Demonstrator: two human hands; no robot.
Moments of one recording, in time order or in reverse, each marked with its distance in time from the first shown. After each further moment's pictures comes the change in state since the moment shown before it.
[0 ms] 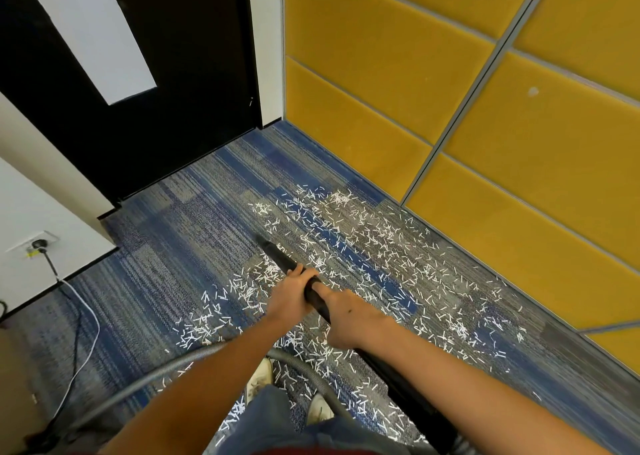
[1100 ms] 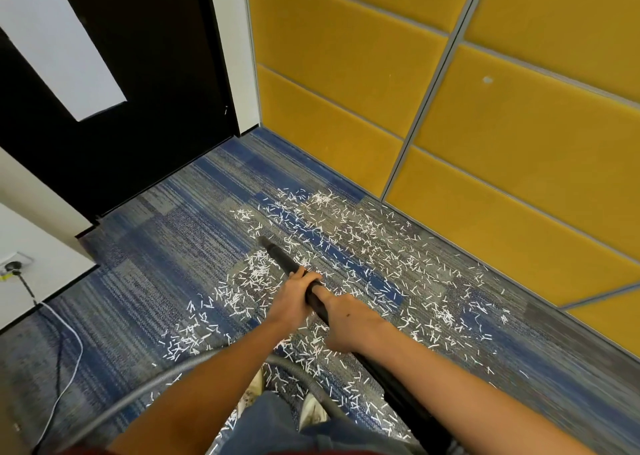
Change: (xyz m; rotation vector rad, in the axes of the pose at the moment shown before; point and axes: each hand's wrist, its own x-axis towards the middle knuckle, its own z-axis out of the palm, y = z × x) left_hand -0.002 0.037 0.048 -0.025 -0.072 0.018; right_hand -0.035 0.046 0.017 0.069 0.056 0.057
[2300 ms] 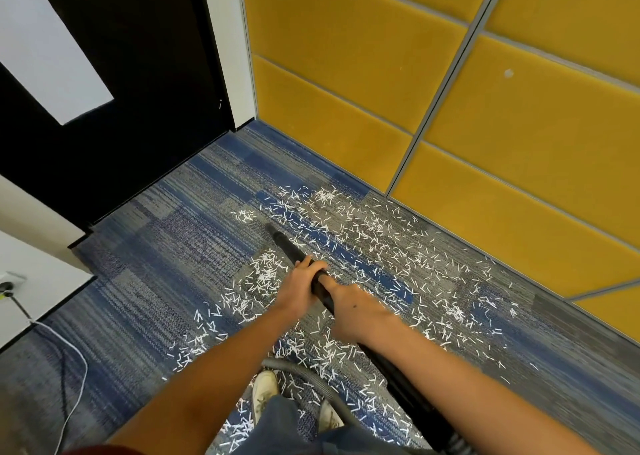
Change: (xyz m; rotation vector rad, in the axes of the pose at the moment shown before) left_hand 0.067 -0.043 -0.057 0.011 -0.114 0.002; right_hand 0.069 -0.053 -0.037 0.029 0.022 0.074
